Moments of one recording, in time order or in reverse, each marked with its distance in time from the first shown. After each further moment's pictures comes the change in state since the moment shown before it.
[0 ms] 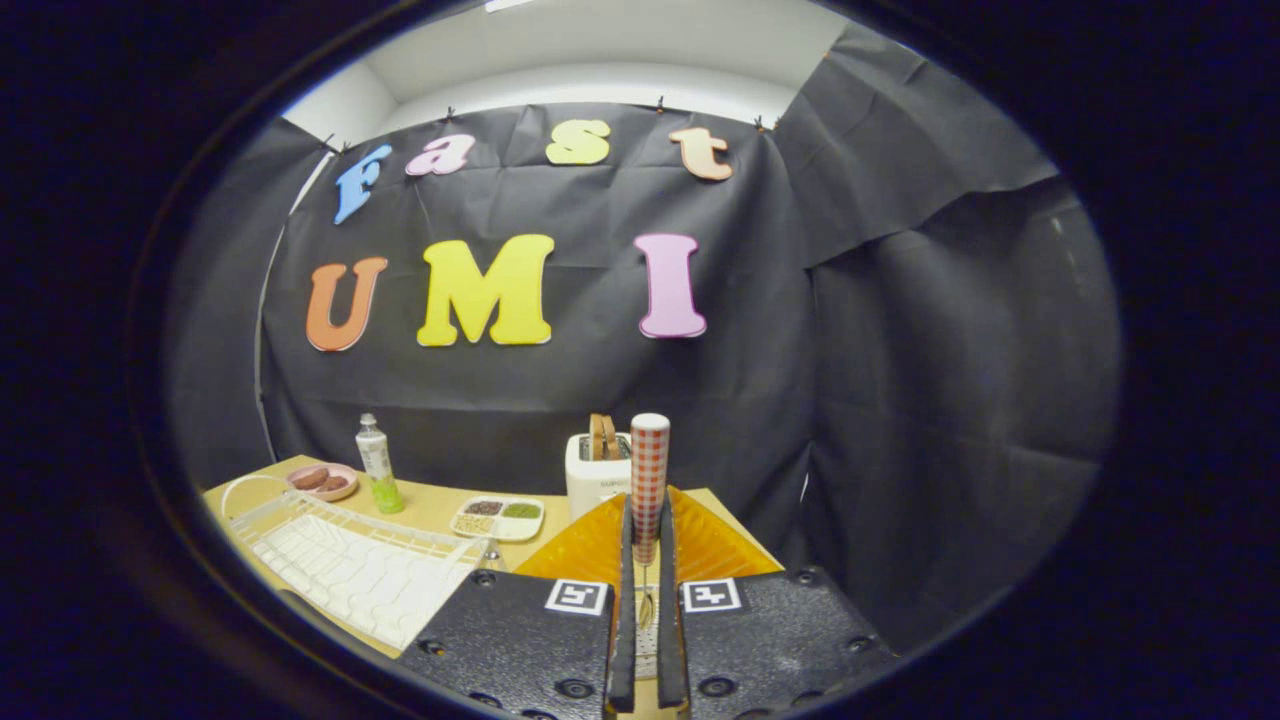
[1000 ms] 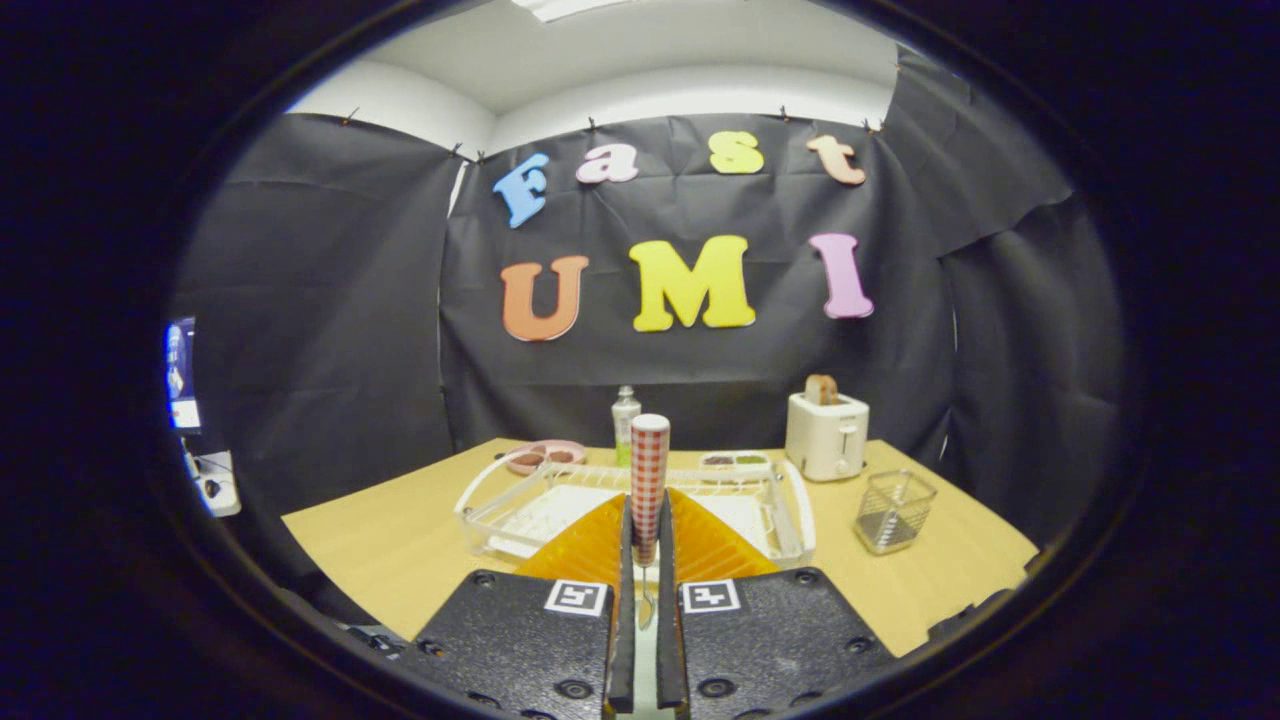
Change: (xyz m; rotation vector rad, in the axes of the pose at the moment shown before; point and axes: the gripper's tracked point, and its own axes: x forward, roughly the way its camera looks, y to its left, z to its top) arm -0.211 0.253 -0.107 -0.003 0.107 0.404
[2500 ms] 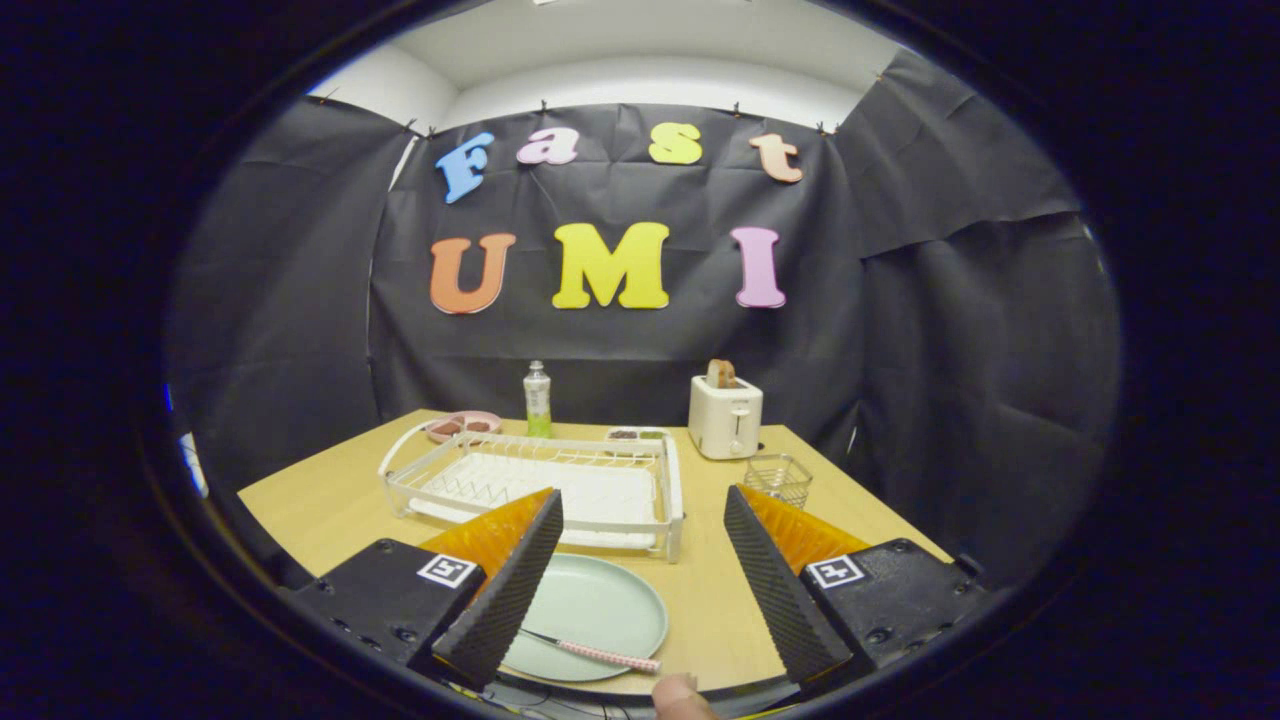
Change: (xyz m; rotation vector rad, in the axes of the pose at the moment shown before) arm -0.086 -0.108 0.029 0.007 0.025 -0.282
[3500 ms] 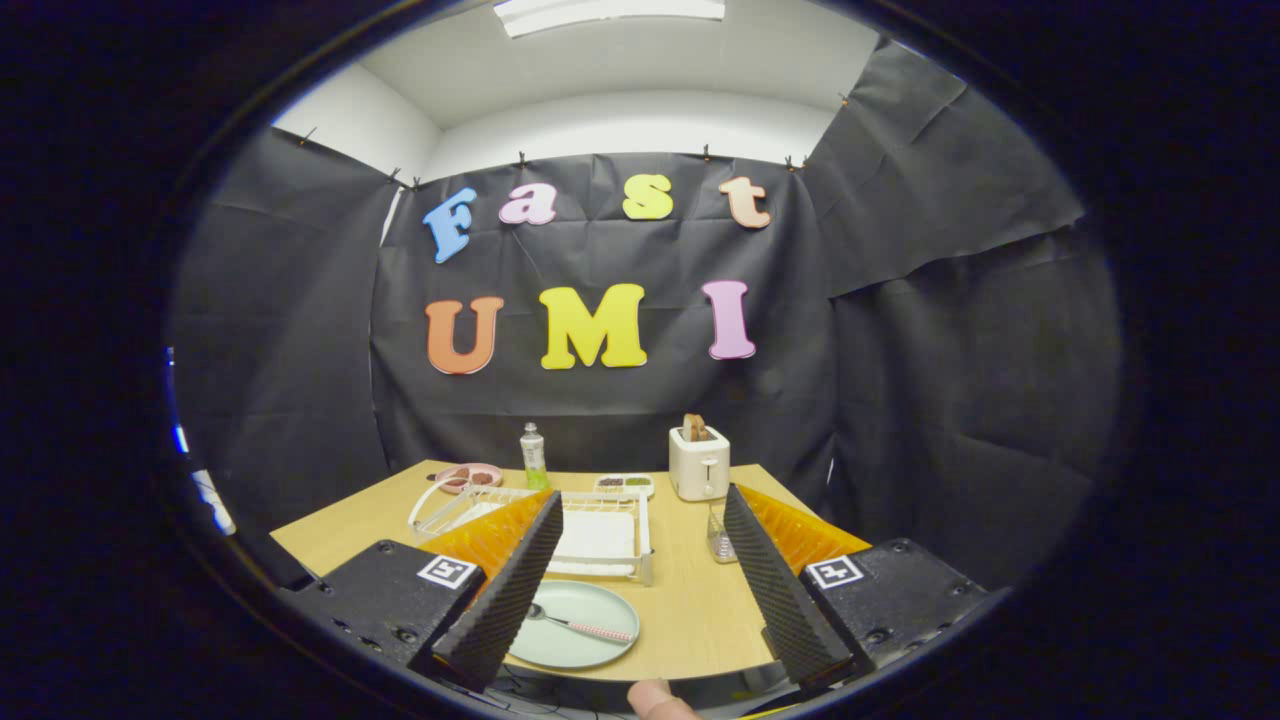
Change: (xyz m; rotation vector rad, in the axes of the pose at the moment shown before) arm -0.087 -0.026 0.062 0.037 -0.100 0.026
